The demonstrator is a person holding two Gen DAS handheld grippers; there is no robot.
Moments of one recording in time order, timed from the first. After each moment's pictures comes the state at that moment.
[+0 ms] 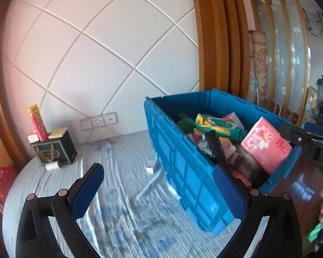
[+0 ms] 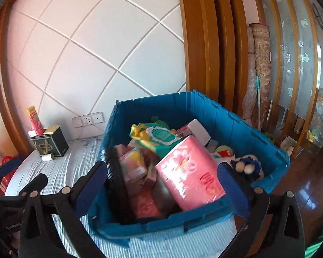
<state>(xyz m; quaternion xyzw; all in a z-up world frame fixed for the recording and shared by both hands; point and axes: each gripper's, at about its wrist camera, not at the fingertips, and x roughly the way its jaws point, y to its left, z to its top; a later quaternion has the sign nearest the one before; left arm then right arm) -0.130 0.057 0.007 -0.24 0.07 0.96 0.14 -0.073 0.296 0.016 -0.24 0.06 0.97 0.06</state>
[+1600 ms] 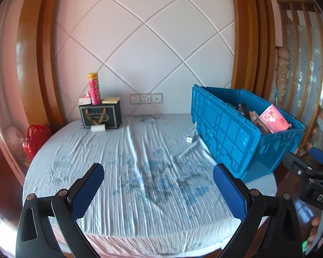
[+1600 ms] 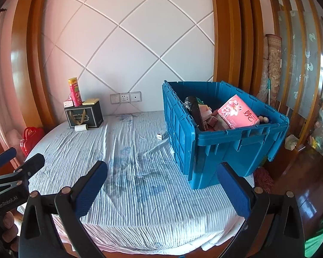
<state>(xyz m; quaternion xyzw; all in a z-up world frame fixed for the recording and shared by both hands) 0.036 -0.123 0.001 -0.25 0.01 0.97 0.05 0.077 0.130 -0.005 -0.26 0.02 0.97 0.02</state>
